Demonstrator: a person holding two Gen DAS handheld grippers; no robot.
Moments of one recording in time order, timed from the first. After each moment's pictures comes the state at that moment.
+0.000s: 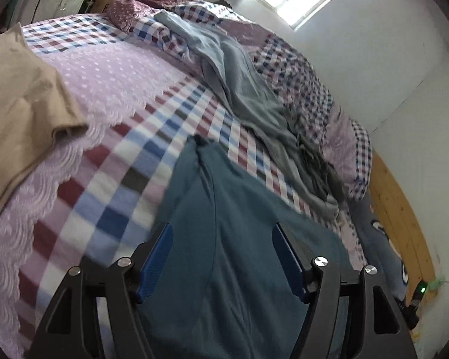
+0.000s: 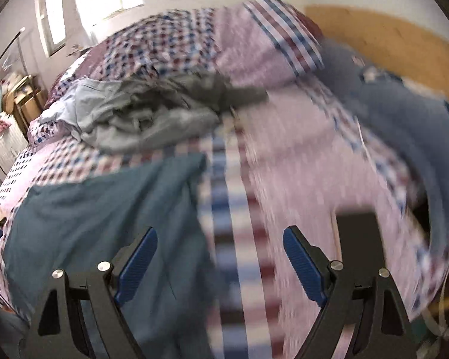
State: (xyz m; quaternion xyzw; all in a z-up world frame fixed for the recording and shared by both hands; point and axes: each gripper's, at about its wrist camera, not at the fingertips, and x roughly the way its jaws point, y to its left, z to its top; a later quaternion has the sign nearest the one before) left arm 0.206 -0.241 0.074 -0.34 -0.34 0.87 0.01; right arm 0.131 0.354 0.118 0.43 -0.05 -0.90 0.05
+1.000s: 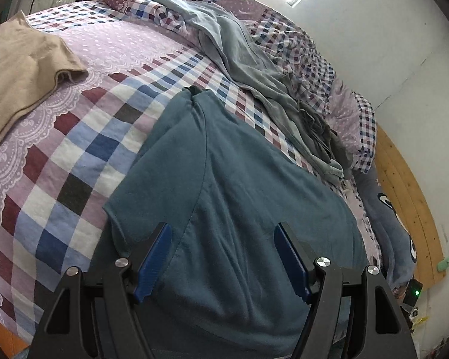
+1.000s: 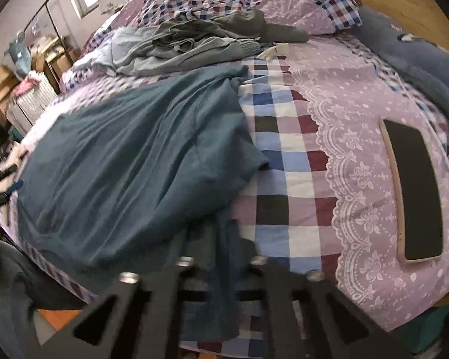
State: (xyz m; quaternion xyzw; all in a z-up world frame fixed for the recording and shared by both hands) left arm 0.231 -0.196 0.055 -0.39 -0.32 0.86 0.02; right arm 0.185 0.333 0.056 0.48 0.00 -0.86 0.16
